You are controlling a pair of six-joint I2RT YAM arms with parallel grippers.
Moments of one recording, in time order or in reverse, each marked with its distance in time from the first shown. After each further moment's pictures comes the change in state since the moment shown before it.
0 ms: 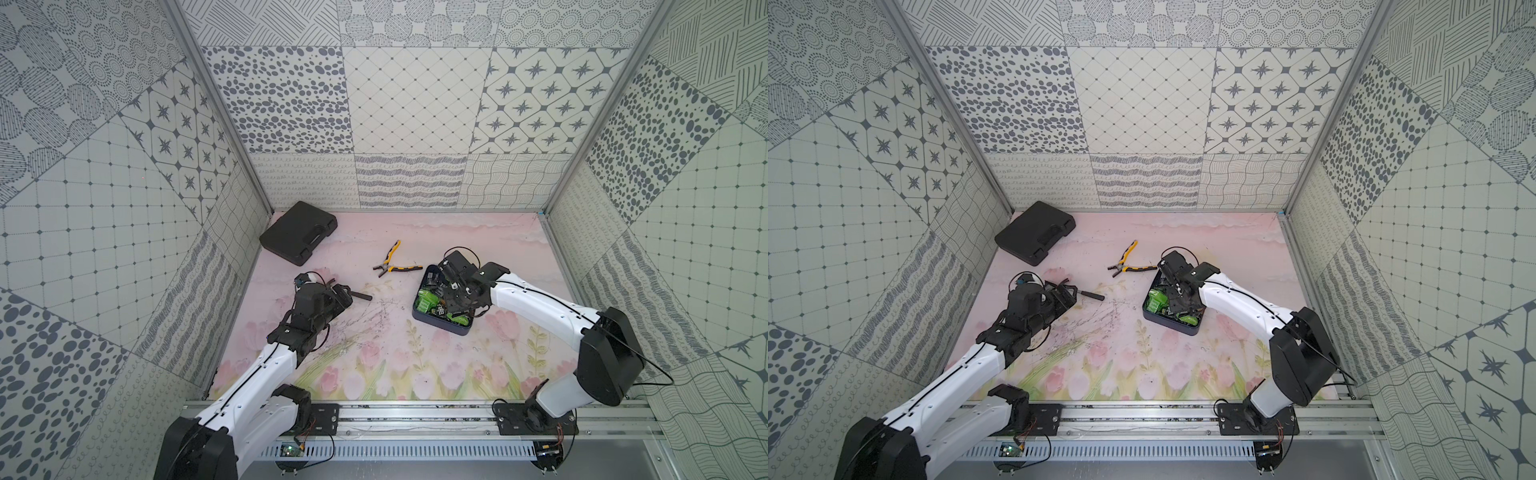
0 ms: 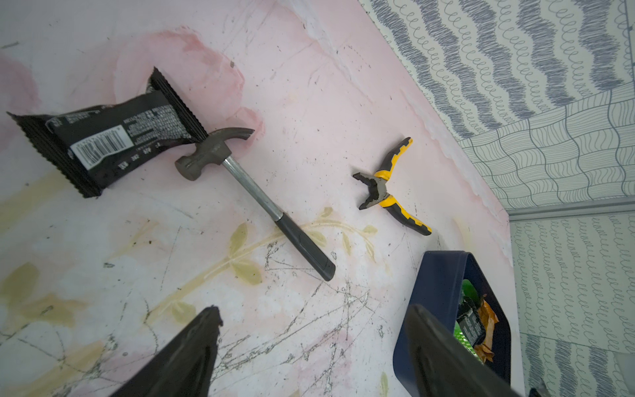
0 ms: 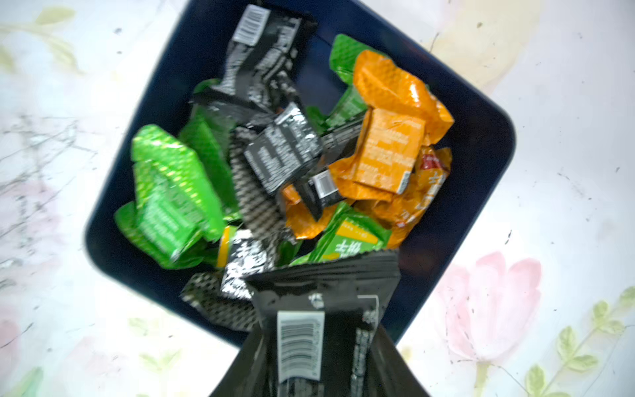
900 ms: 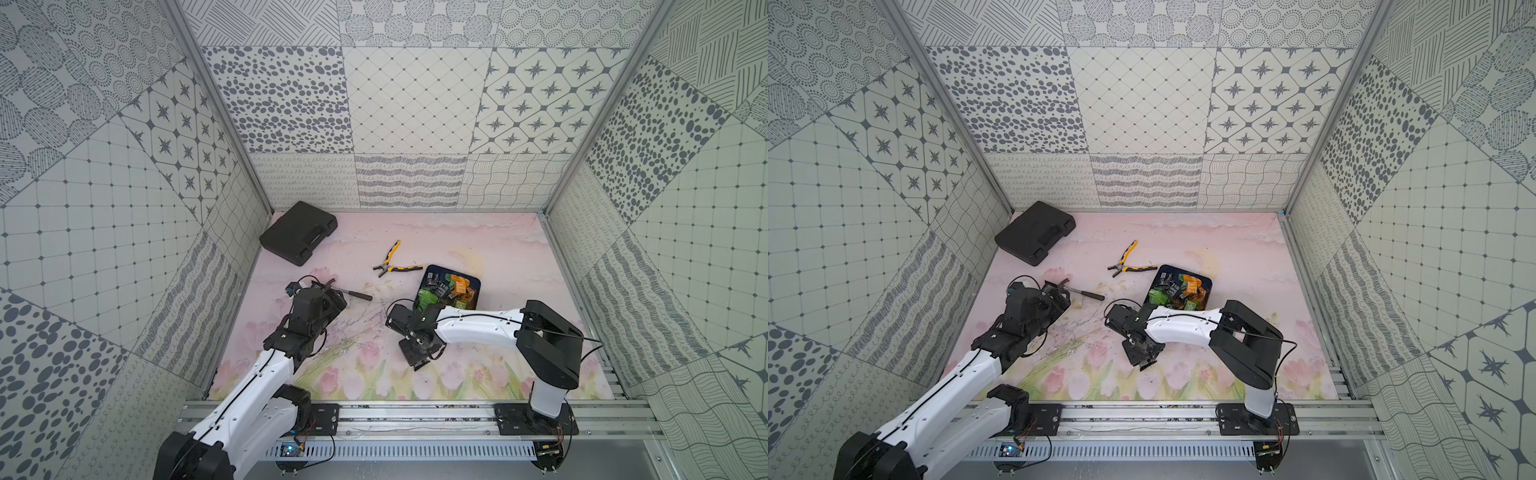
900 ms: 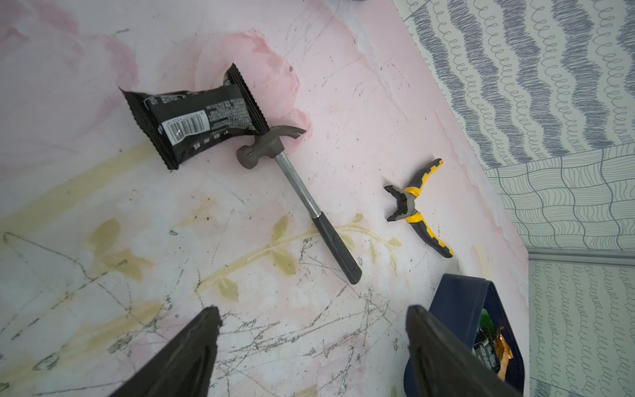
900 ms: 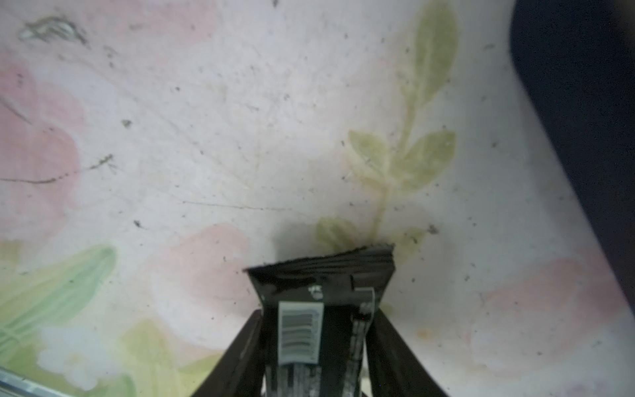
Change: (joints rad) left arm 0.008 -0.066 -0.011 -0.113 -0.077 -0.096; right arm 0.378 0.298 -0.010 0.135 -0.153 0.107
